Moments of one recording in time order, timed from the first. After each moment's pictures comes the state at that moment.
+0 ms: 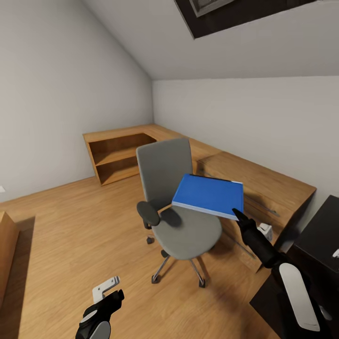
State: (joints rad) left arm -0.11 0.10 -0.40 -1.37 0.82 0.28 0.84; right arm -0.30 0.02 -0.26 -1.56 -1.17 0.49 -0.01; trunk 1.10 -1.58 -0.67
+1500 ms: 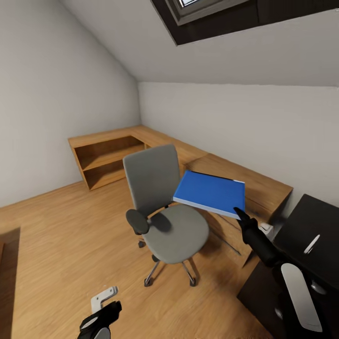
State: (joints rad) left arm -0.11 0.10 -0.41 -1.27 0.82 0.28 0.84; right arm -0.30 0.02 -0.26 -1.56 -1.23 0.49 -0.02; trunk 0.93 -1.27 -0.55
